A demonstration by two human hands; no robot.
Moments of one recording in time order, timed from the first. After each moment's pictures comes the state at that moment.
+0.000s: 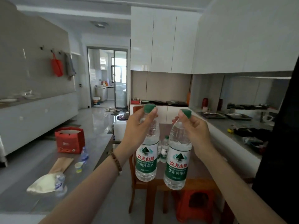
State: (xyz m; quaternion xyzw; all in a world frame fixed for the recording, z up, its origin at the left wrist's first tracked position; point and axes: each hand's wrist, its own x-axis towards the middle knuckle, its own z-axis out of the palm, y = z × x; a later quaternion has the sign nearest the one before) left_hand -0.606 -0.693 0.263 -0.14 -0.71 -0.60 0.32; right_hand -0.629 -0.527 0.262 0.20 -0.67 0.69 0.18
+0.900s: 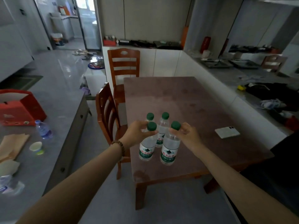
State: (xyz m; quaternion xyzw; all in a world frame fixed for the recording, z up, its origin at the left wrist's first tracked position) left_hand -1.043 -0.745 0.033 -0.09 -0.88 -0.47 -0.04; right_hand -1.040 -0.530 0.029 0.03 -0.83 0.55 0.02
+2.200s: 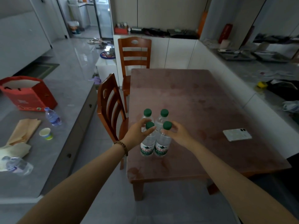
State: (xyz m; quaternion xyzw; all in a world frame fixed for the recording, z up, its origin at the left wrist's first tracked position) left_hand -1.066 -0.715 -0.010 -0.02 -0.89 -0.46 -0.03; right_hand -1.110 -0.516 -0.026 0.09 -0.84 0.53 -0.13
